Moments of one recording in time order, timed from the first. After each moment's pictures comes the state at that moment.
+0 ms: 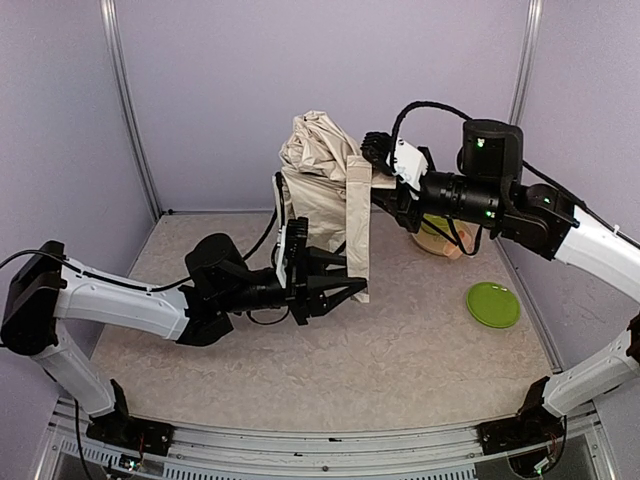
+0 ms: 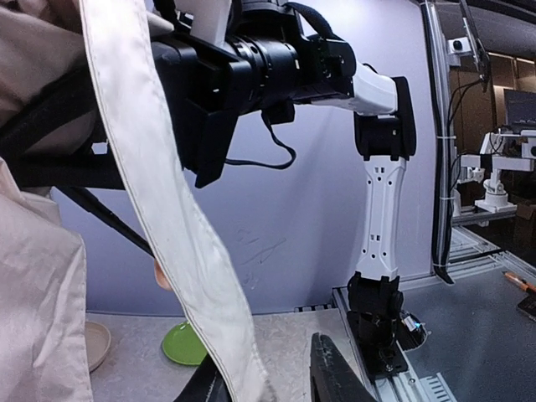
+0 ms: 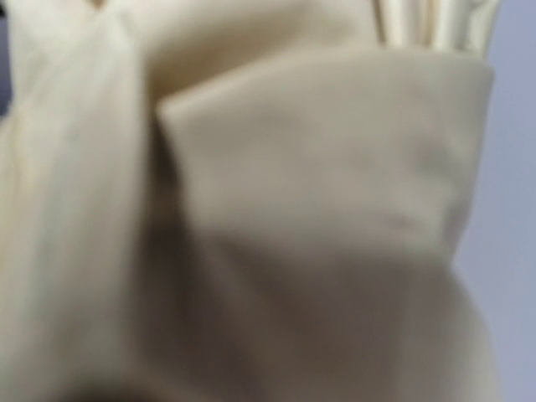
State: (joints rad) left arm -1.05 1.58 0.86 1.01 0.50 -0.04; right arm 0.92 1.29 1.38 -0.23 -0.07 -0.63
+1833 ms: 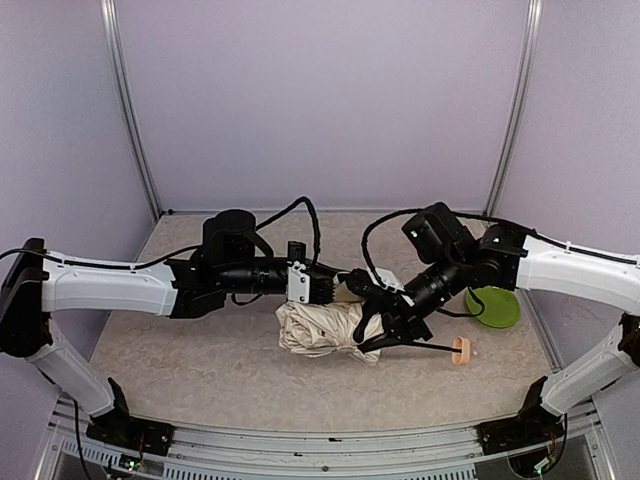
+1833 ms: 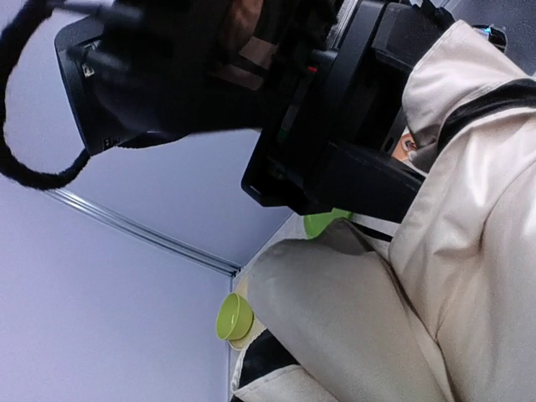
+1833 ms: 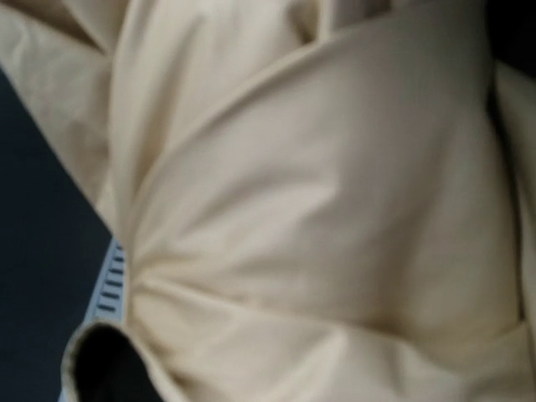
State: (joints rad) left arm -0.95 1.54 0.98 0.44 0.48 1.05; right arm 0.93 1.37 1.13 -0.63 -0.75 -0.51
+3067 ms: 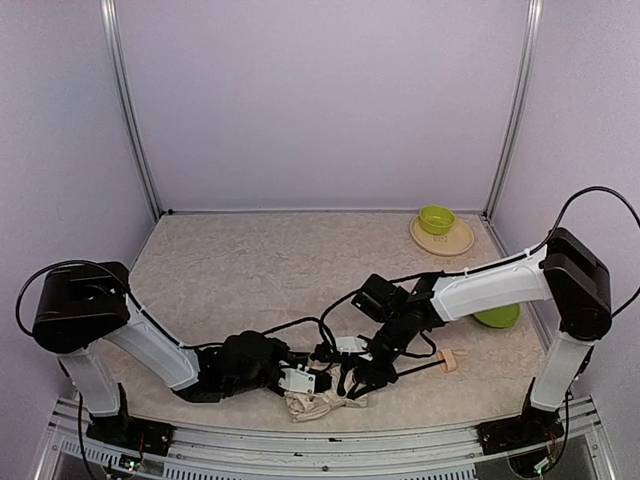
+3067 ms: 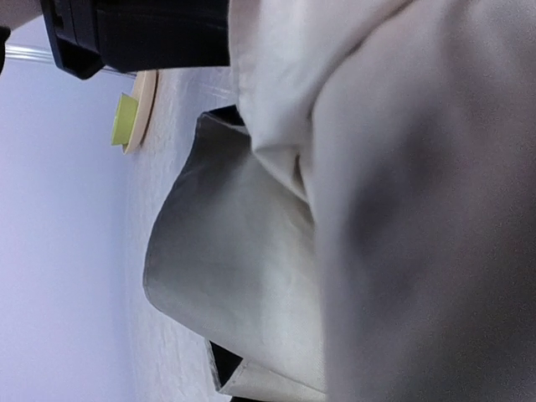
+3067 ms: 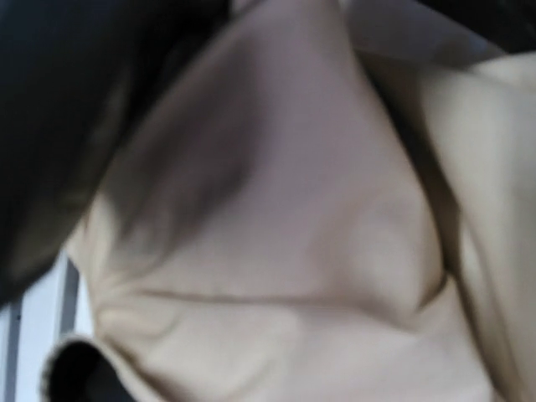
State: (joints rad) left arm -1.20 1.78 0.50 0.80 -0.28 1.03; right arm 0.97 1.77 1.01 -0.45 -0.59 -0.52
